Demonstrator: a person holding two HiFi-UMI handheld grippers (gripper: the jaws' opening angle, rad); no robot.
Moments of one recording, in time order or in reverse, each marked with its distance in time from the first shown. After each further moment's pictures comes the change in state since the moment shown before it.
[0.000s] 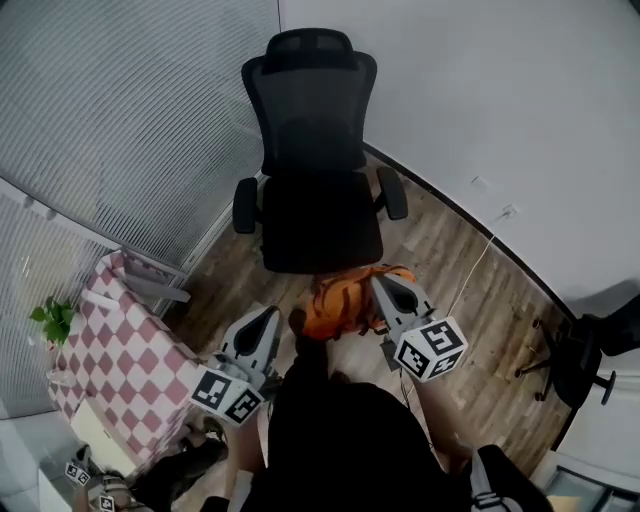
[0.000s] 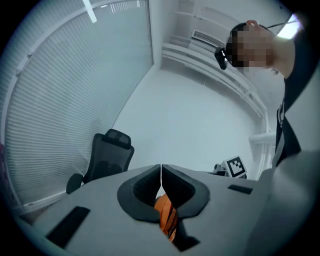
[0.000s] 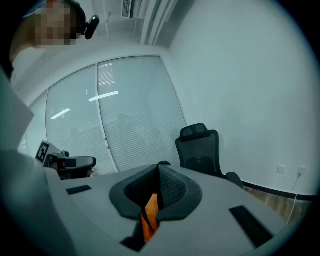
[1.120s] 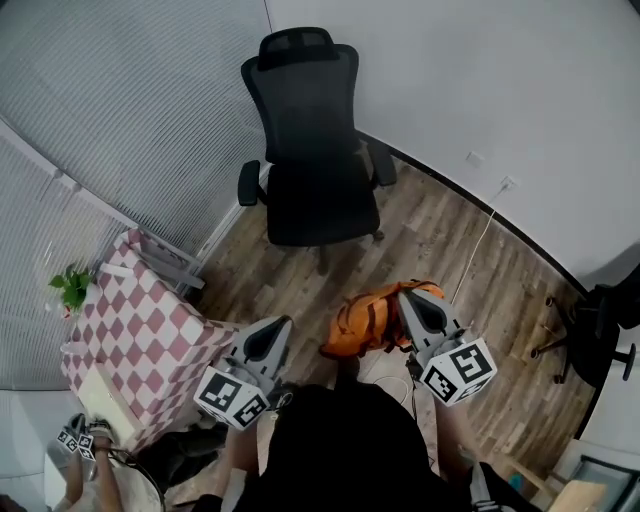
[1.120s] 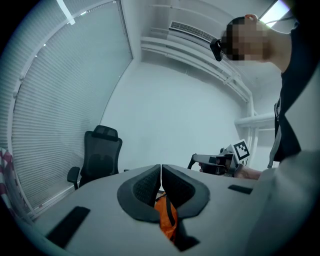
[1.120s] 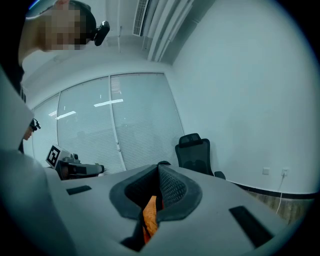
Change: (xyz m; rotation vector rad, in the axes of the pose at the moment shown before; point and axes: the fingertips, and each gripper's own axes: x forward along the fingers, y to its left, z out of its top) left arm -0.108 -0.155 -0.066 0.130 0.118 -0.067; right arm -0.224 0.060 -0.021 -0.034 -0.099 -0.013
